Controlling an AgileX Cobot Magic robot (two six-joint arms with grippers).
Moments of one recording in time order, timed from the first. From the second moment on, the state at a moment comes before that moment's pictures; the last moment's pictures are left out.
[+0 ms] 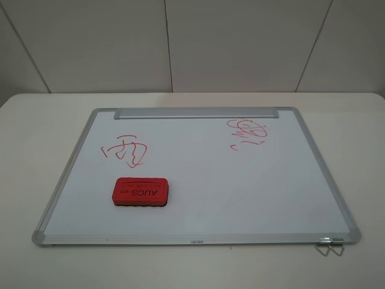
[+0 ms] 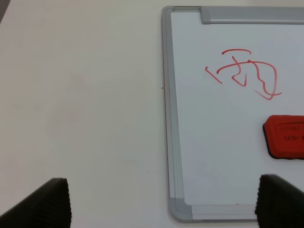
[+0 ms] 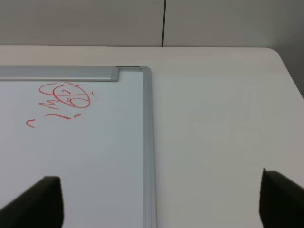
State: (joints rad) left arm 0.00 0.05 -0.51 -0.02 1.06 -0.01; right arm -0.08 0.00 -0.52 -0.02 1.07 -0.03
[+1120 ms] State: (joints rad) left arm -0.02 0.05 -0.51 -0.02 1.06 -0.01; right arm -0.08 0.00 -0.52 -0.02 1.07 -0.03
